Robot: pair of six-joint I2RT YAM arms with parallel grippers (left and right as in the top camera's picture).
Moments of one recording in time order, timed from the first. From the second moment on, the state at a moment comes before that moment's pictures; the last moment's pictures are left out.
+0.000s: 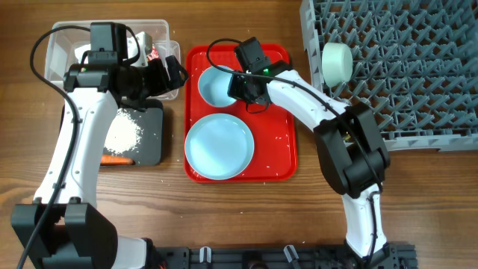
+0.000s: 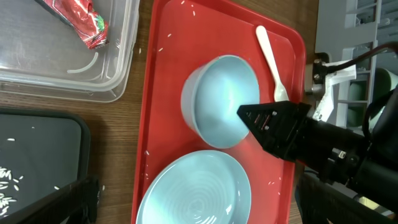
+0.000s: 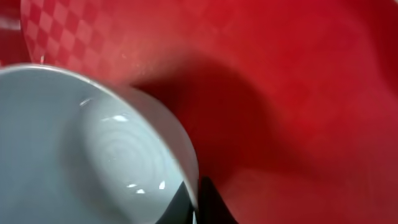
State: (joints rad) left arm -0.01 1.61 1.40 -0.86 0.38 -0.32; right arm 0.53 2.21 1.63 -0.54 -0.12 0.78
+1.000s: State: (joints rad) left arm -0.01 1.61 1.40 -0.86 0.38 -0.32; right arm 0.06 1.65 1.65 -0.67 0.86 0.28
